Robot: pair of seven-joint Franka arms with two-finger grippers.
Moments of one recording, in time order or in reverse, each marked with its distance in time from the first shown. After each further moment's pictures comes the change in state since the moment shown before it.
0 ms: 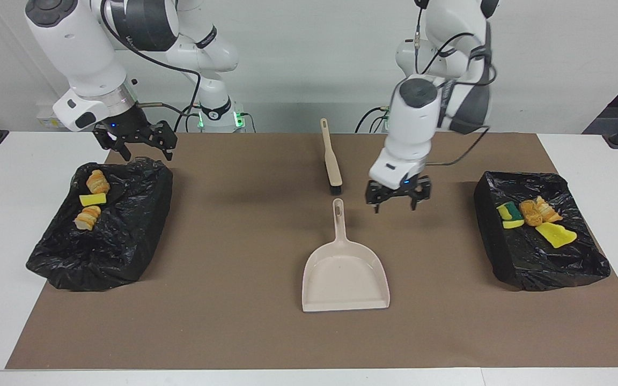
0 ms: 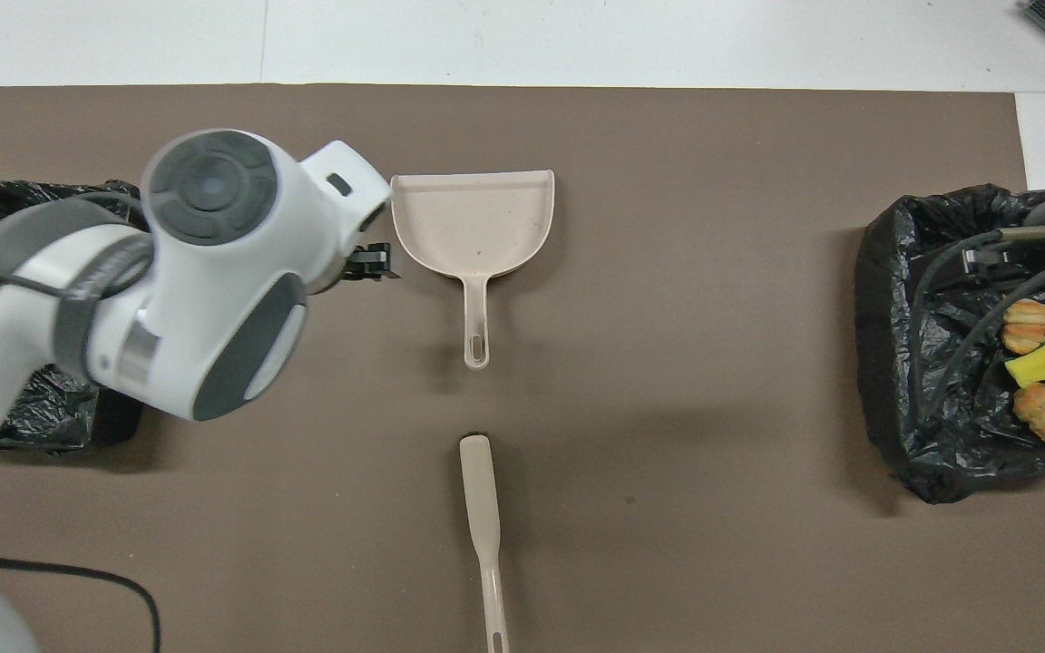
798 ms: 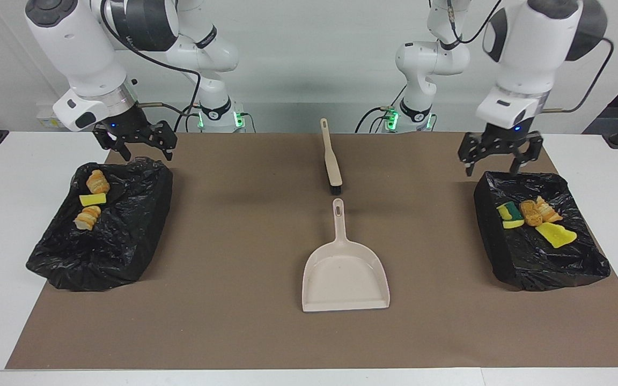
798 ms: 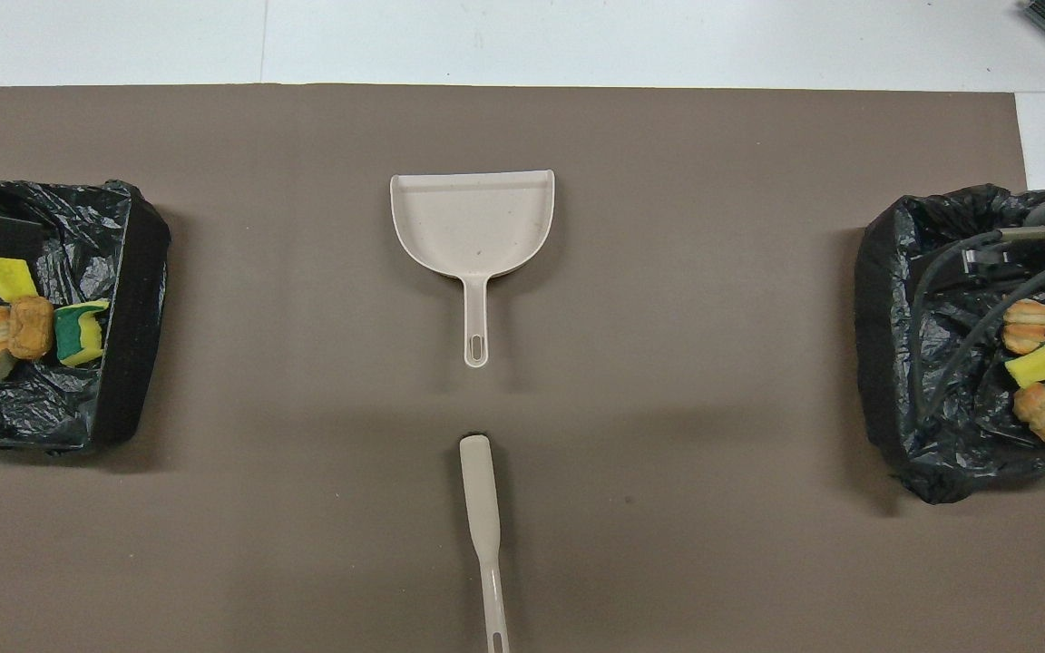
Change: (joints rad) left arm 0.312 -0.201 0.020 0.158 -0.026 -0.236 0.474; right arm 0.000 0.000 0.000 0.000 0.000 0.000 0.000
